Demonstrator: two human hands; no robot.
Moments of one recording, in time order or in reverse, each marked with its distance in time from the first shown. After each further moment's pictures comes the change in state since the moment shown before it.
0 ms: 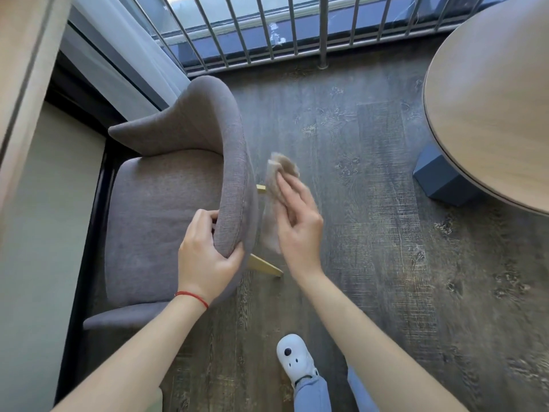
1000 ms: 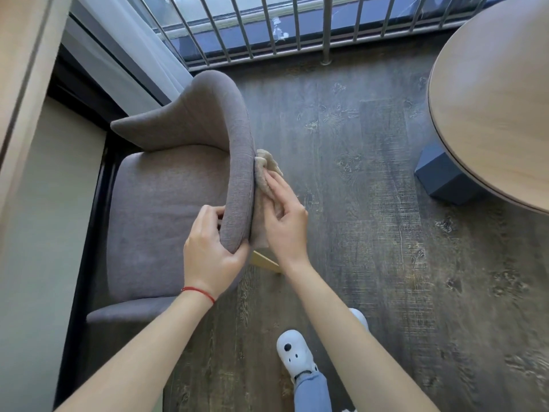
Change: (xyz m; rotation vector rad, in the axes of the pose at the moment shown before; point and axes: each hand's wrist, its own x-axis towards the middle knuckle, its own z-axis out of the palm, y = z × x) left_hand 0.001 -0.001 0.000 0.011 0.013 -0.022; right_hand 0.000 -0.001 0.027 0.059 -0.077 0.092
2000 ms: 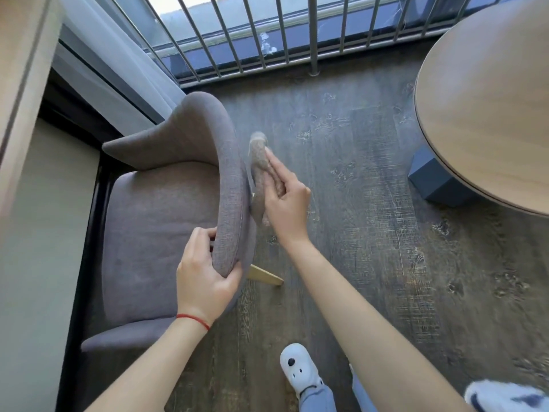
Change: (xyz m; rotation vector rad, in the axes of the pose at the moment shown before) left_hand 0.000 -0.004 0.000 -0.005 -0.022 0.019; right_hand 0.056 -0.009 -0.006 -0.116 0.096 -0.035
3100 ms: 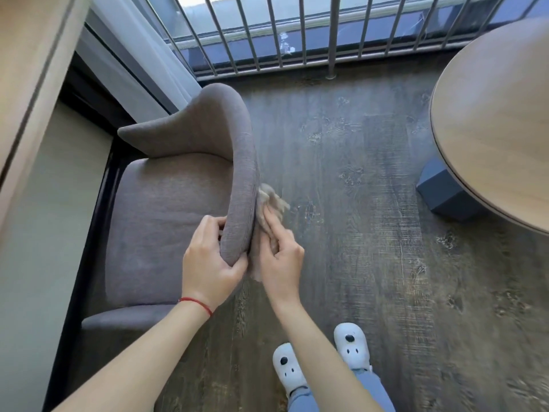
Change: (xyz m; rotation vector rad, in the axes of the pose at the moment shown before) left_hand -0.001 0.005 -0.002 0.009 0.008 -0.006; right_hand -0.091 0.008 0.000 0.054 -0.045 0.095
